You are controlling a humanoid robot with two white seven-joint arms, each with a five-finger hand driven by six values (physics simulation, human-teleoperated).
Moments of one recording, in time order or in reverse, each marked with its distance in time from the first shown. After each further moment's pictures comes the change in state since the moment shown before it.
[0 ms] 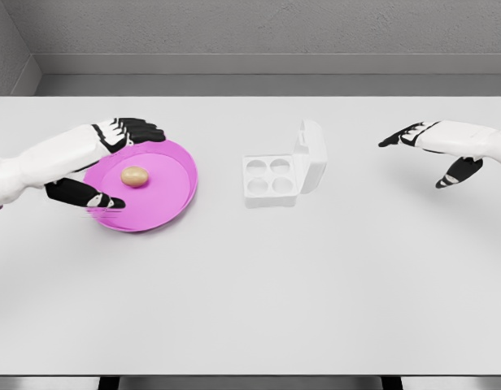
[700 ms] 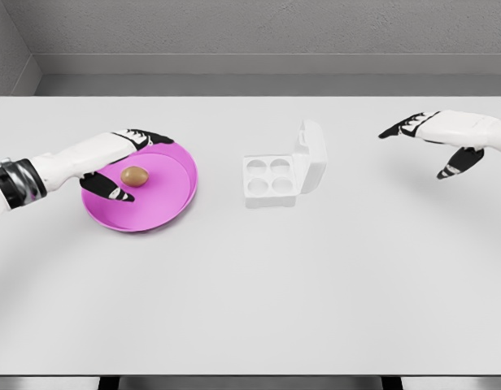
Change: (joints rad) left arm -0.091 -0.181 -0.066 0.252 -0.260 0.184 -0.082; right arm -0.061 -0.002 0.039 0.014 -0.001 0.000 0.000
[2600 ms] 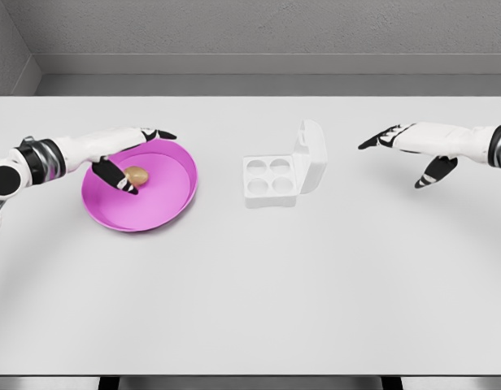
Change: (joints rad) left arm -0.160 -0.048 -0.128 0.109 0.003 0.210 -0.119; right arm -0.006 0.075 0.047 0.053 0.001 0.000 0.000
